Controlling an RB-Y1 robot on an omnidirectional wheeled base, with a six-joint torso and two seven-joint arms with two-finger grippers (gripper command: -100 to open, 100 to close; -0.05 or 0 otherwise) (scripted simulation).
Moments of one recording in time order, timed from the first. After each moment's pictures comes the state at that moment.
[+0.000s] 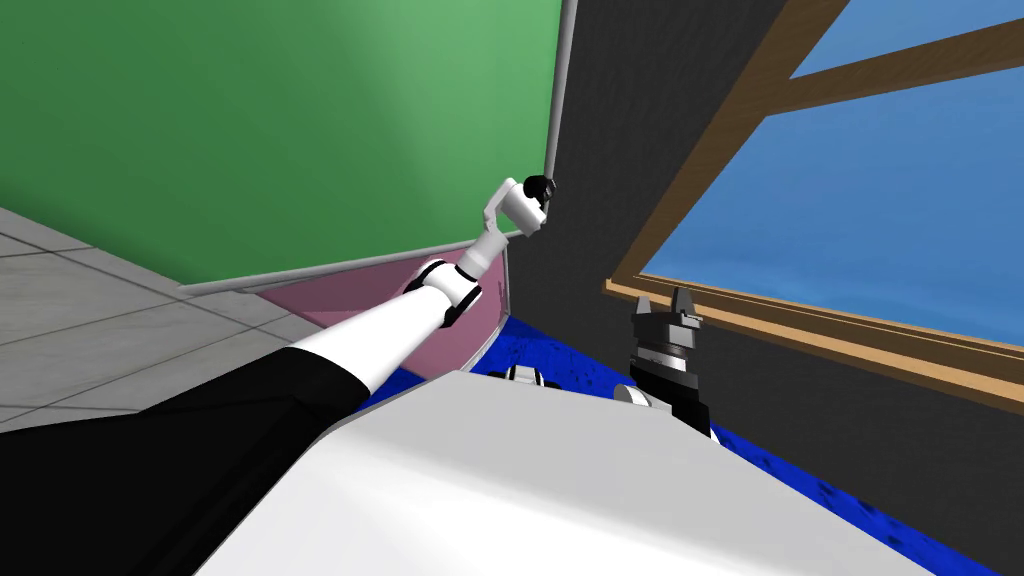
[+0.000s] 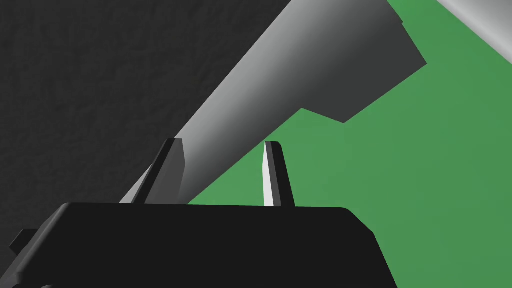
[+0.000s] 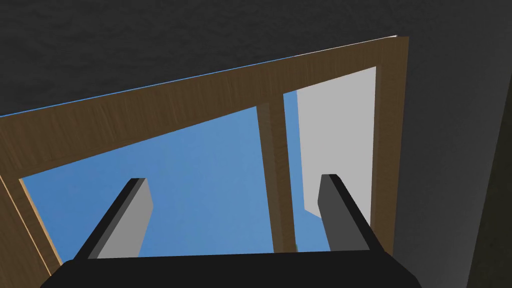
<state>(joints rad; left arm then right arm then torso) -1.33 0.28 -0.37 -1.25 -0.02 0.80 -0.23 0.55 0.03 -0.06 -2.26 -0.04 -0.45 -0.01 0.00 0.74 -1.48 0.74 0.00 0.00</state>
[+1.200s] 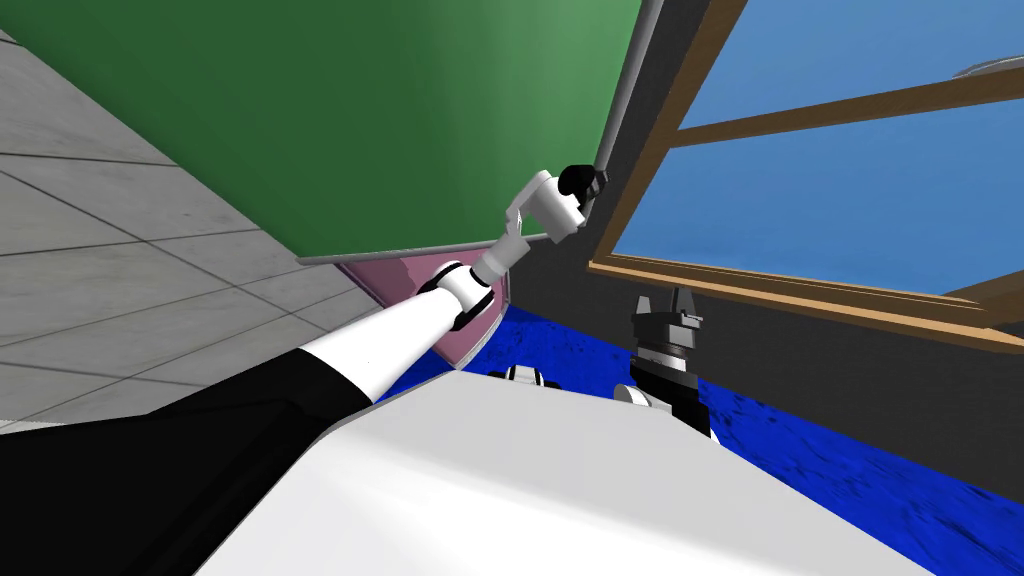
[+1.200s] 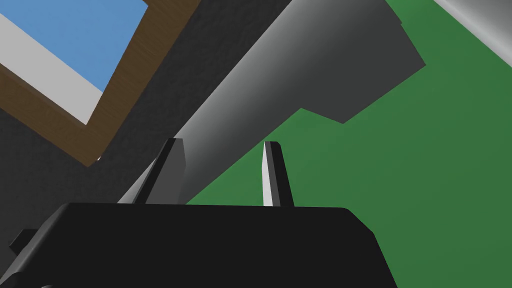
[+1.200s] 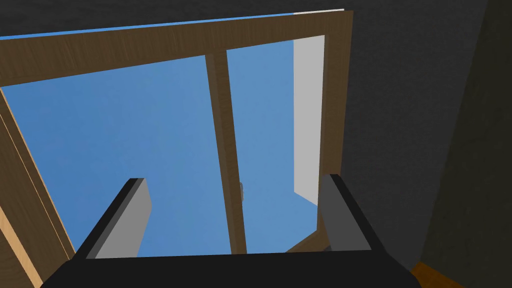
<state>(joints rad) -1.36 0.16 -0.46 -1.37 0.09 0.80 -0.23 0.55 0.03 -0.06 -2.26 -0.04 -0.45 -0.01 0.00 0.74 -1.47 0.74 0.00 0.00</state>
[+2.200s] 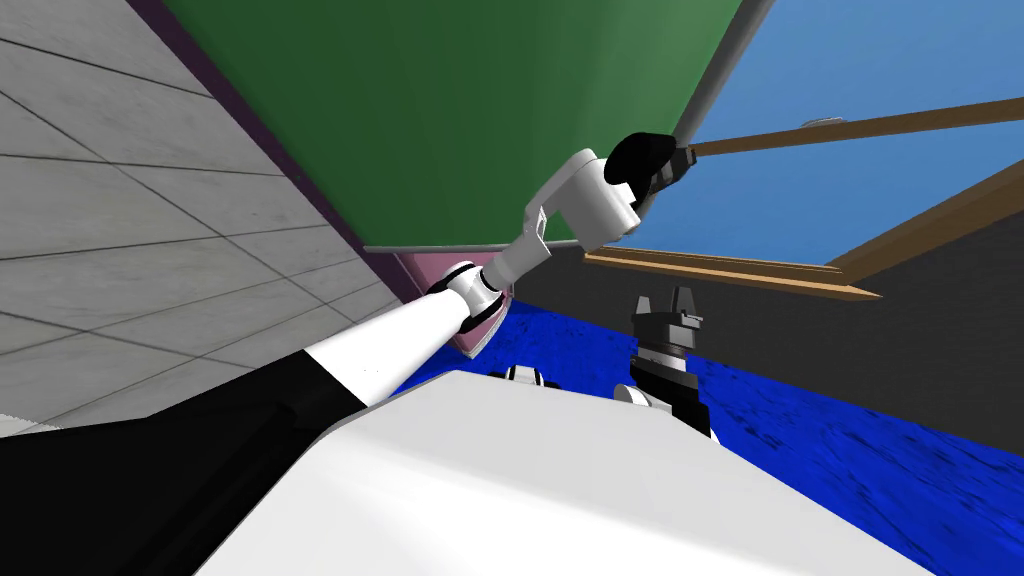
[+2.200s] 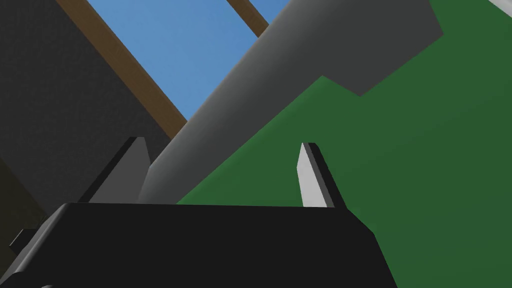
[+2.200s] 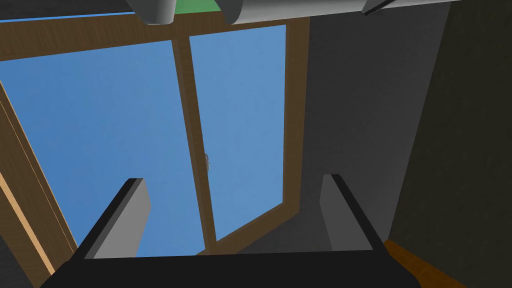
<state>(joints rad) -1.40 0.08 -0.53 -1.51 0.19 0.84 -0.21 0.55 0.03 -0.06 -2.26 -0.04 -0.45 -0.01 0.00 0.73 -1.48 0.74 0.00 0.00</state>
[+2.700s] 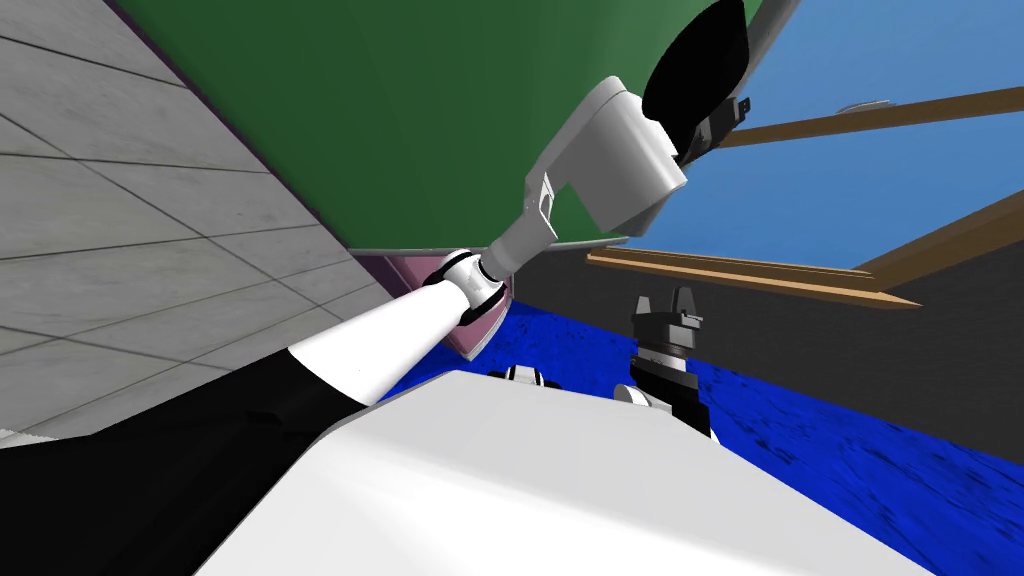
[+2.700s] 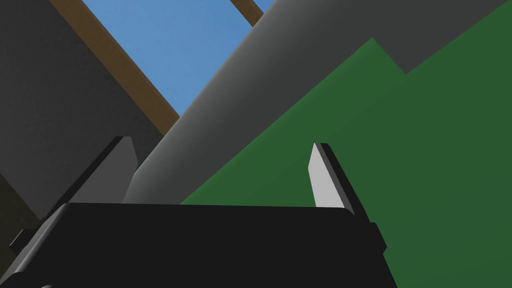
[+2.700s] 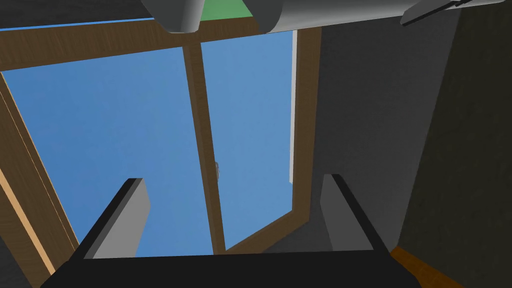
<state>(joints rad) -1.50 0.09 -0.50 -1.55 0.24 0.95 -0.20 0.55 0.03 -0.06 -2.26 -0.04 -0.45 -0.01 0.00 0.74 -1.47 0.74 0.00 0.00</state>
